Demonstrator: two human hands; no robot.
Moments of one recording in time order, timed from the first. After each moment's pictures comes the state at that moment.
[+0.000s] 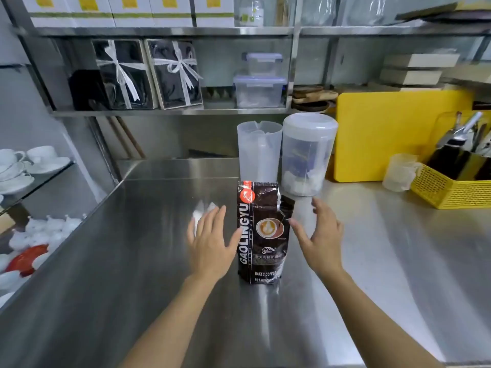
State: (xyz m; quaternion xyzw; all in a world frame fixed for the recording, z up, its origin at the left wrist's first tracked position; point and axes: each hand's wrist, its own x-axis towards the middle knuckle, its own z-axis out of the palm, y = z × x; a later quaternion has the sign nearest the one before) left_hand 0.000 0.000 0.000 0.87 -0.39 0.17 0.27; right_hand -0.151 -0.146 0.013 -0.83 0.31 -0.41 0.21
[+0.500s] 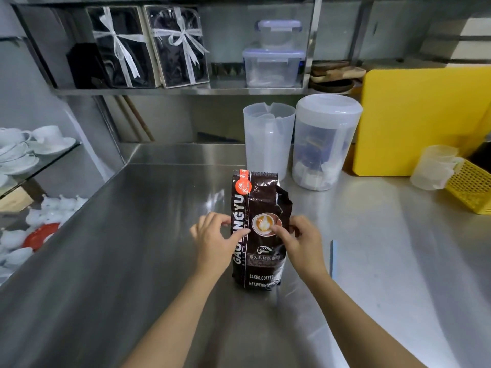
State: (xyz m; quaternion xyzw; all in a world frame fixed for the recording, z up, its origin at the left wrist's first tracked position) left_hand 0.010 -0.045 -0.015 0.83 -0.33 0.14 0.43; right_hand -0.105 -0.173 -0.015 -0.79 0.25 -0.37 0.42
